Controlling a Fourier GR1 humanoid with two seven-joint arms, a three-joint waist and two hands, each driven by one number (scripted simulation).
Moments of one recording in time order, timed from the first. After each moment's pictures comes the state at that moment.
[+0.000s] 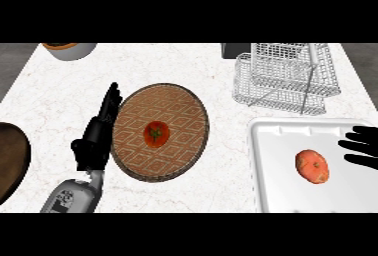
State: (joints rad) left arm -0.19 0.21 -0.26 -1.52 0.04 0.35 0.02; right arm 0.01 -1.08 0.04 -1.72 0.63 0.34 -0.87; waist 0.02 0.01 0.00
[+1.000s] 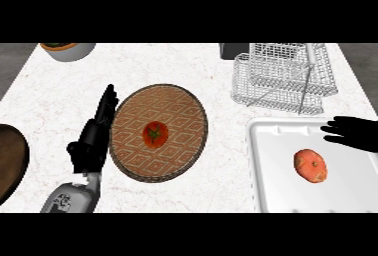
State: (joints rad) left arm -0.16 0.17 -0.21 -1.54 -0.02 0.31 0.03; right arm -0.25 -0.91 0.20 -1.22 0.84 0.19 -1.00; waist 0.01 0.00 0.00
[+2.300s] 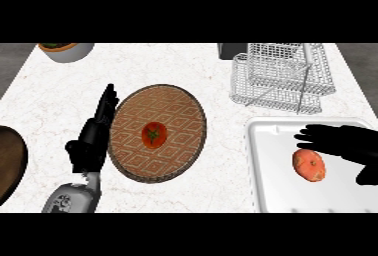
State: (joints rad) left arm -0.15 0.13 -0.16 -1.56 -0.07 0.26 0.06; right arm -0.30 -0.77 0.28 -1.13 0.95 0.17 -0.99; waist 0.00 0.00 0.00
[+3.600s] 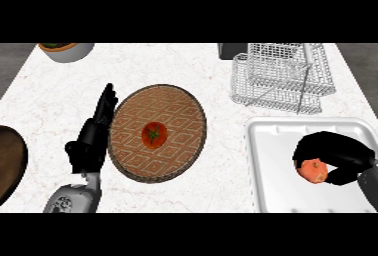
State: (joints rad) left arm -0.14 0.08 -0.12 -1.58 -0.12 0.22 0.06; right arm -0.29 -0.61 0.23 -1.01 1.00 0.10 -1.02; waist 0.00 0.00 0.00
